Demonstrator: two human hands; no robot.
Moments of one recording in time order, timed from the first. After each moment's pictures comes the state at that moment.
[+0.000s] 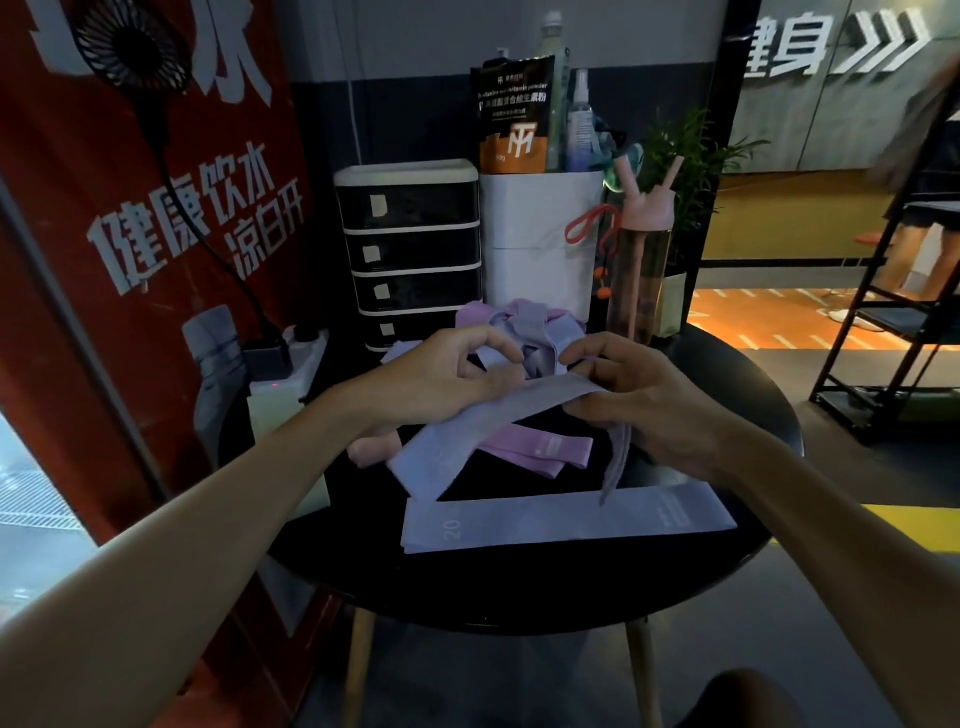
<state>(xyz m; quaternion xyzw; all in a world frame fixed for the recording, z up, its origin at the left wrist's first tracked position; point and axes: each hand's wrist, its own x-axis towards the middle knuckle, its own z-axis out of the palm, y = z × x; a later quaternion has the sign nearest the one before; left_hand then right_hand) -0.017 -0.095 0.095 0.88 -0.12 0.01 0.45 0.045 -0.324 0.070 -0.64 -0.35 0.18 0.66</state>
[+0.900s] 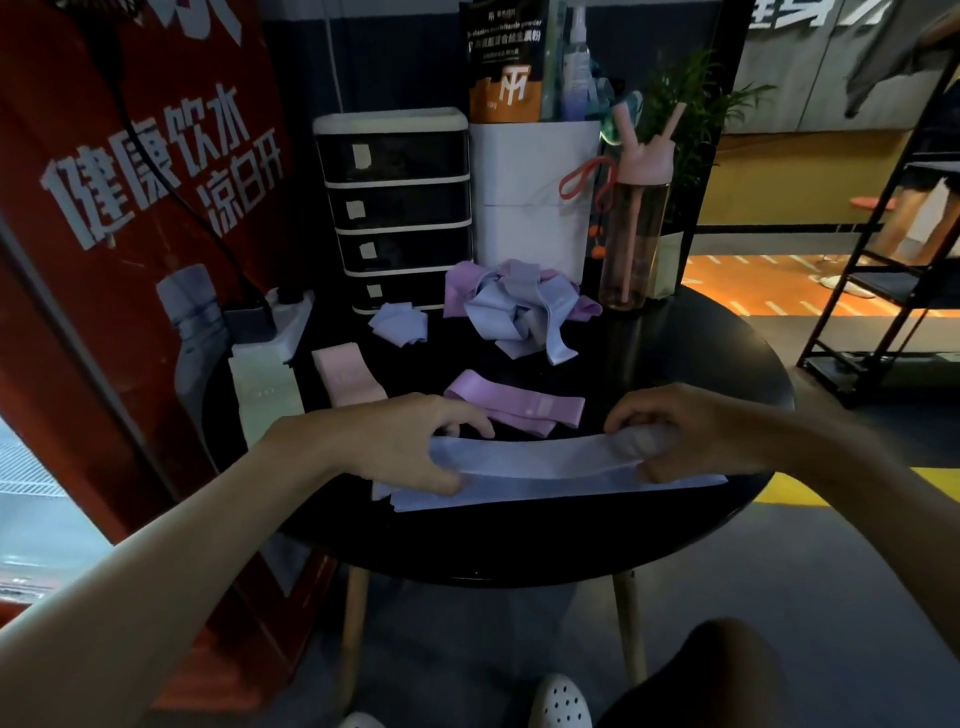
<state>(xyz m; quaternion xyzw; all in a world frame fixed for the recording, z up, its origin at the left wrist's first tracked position) -0.039 -0.075 0.037 0.96 -0.13 -0.13 0.19 0.059 -0.380 0.039 -0.88 -0.39 0.19 0.19</state>
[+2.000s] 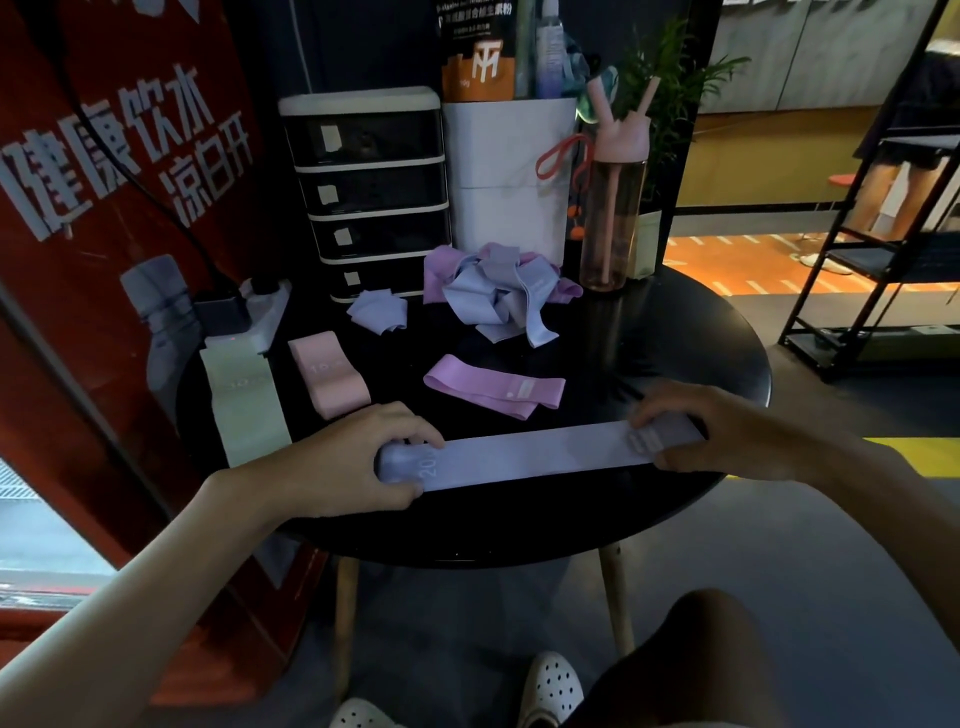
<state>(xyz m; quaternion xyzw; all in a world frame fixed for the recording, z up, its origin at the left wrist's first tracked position) -0.066 -0.052 -0.006 0.96 -0.14 -0.01 0.25 0.076 -0.435 -0.009 -0.89 -0.37 0.10 0.23</state>
